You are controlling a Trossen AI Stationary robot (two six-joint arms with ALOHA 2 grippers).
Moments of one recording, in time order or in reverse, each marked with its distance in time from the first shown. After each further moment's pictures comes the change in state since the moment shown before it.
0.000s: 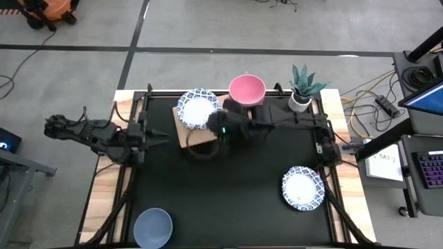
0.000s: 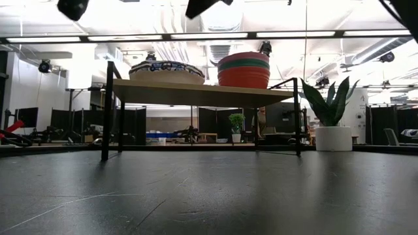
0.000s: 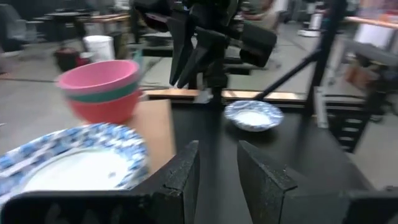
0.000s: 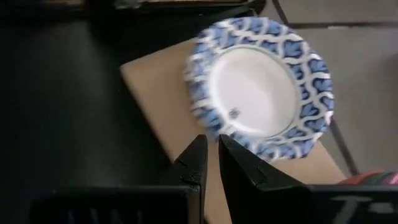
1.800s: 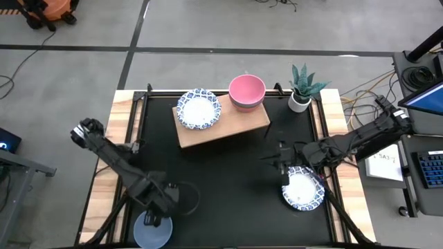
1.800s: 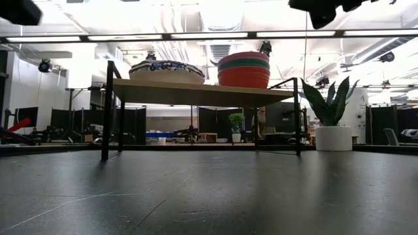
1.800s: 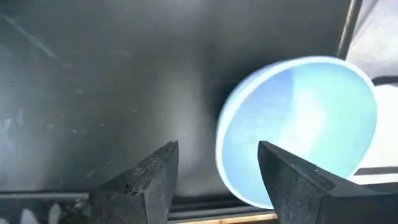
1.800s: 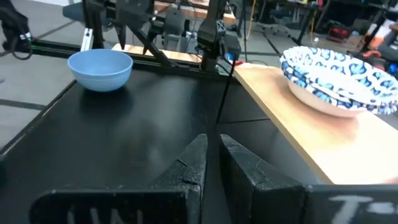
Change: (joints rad) left arm -0.398 1.075 0.577 -0.815 0.532 -0.657; right arm 0.338 -1.085 -1.725 1.242 0.004 -0.127
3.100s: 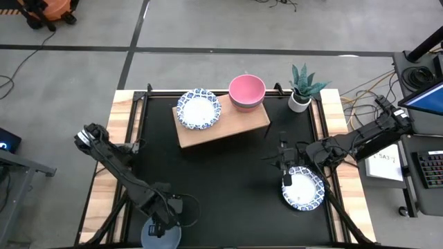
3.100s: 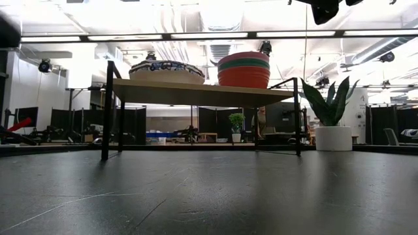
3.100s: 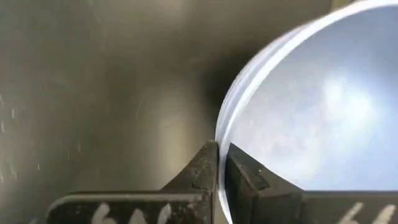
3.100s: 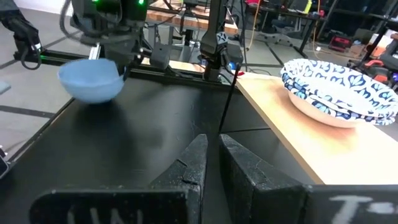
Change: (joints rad) left arm -0.063 0.092 -0.080 0.236 0.005 -0.057; right arm 0.020 -0.028 0.000 0.006 0.002 -0.008
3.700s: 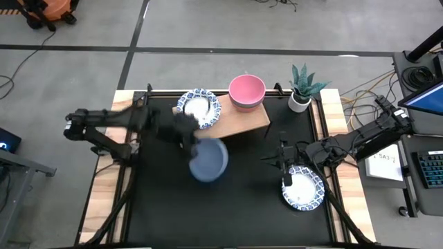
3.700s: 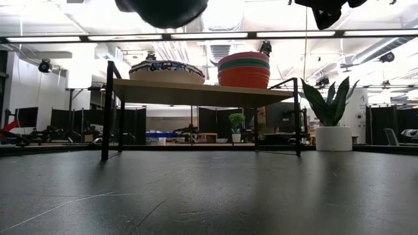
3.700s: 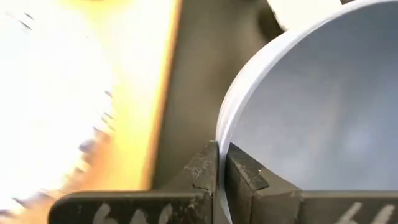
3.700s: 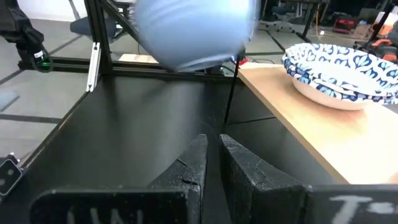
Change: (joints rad) left arm 0.674 -0.248 0.326 -0.075 -0.296 0.317; right arm 0.000 -0.006 0.000 -0.031 -0.001 0.093
